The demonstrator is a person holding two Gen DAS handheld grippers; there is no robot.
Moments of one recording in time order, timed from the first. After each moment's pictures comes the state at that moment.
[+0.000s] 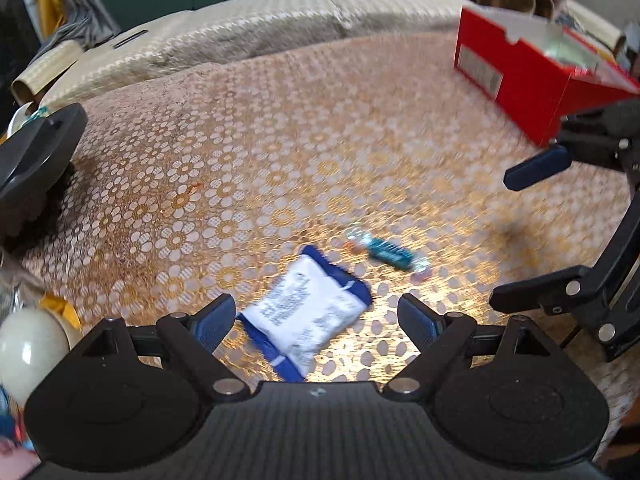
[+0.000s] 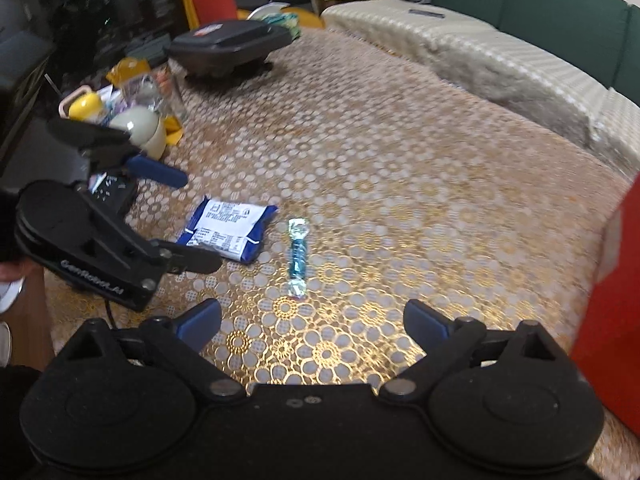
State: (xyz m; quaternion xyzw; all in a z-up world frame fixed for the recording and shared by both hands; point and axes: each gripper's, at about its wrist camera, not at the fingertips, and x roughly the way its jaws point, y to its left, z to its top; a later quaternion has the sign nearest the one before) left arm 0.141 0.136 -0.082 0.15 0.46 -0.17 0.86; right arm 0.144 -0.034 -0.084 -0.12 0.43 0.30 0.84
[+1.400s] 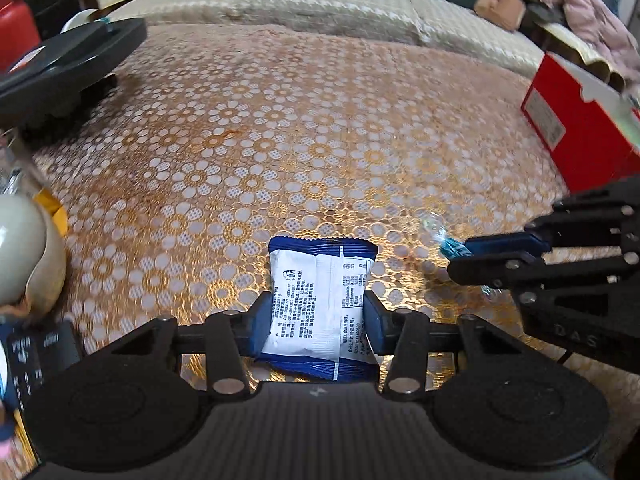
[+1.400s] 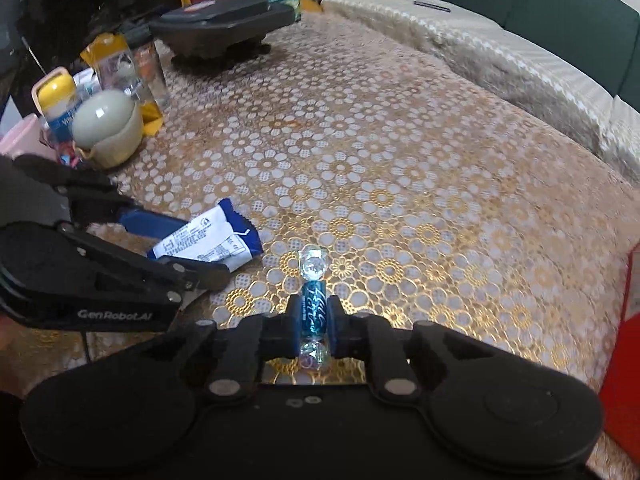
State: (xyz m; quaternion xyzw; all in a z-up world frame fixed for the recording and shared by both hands) left arm 0.135 0.144 -0.095 0.00 0.48 -0.07 0.88; right arm 0.166 -0.004 -0.101 -0.13 0.43 0.28 0.85
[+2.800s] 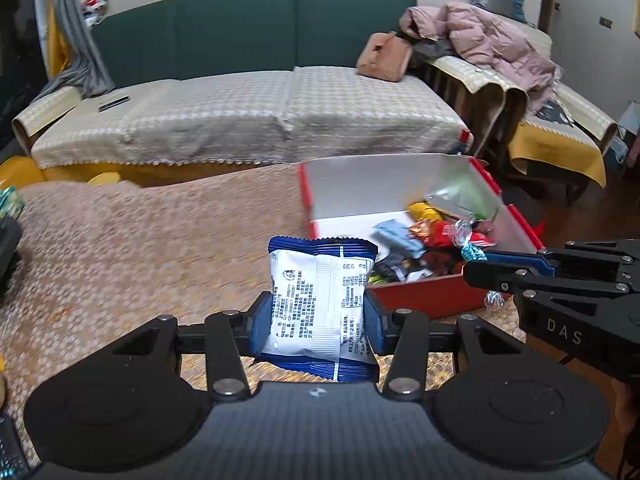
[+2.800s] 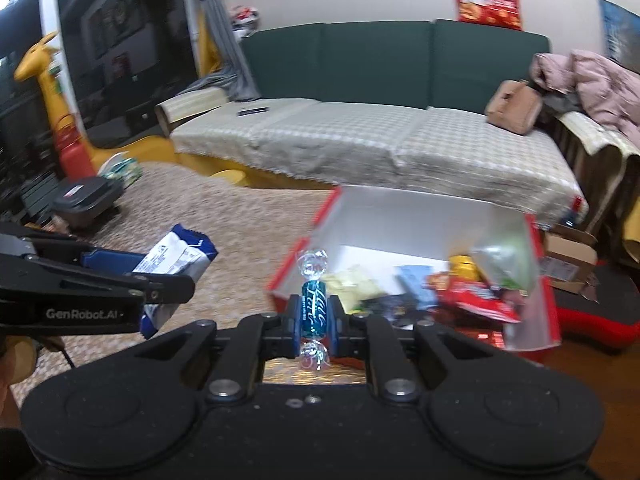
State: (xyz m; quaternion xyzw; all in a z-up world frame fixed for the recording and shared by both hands) left arm 0.114 -0.145 0.045 0.06 0.38 -0.15 0.91; right arm 0.095 -0.290 0.017 0.01 0.31 0.10 0.94
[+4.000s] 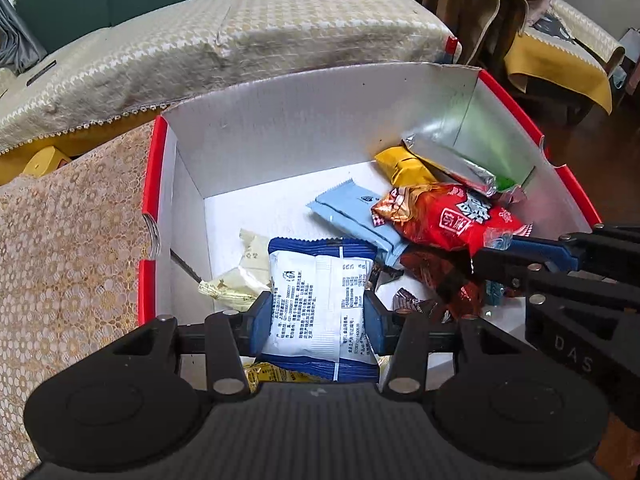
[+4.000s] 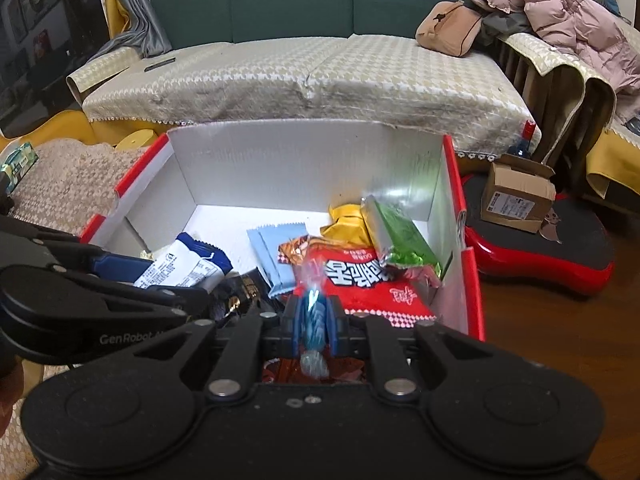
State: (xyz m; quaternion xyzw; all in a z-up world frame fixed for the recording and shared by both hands) left arm 0.242 -0.259 -0.058 0.12 0.49 -0.18 0.85; right arm 0.195 -0.376 -0.051 0.03 0.41 0.02 0.91
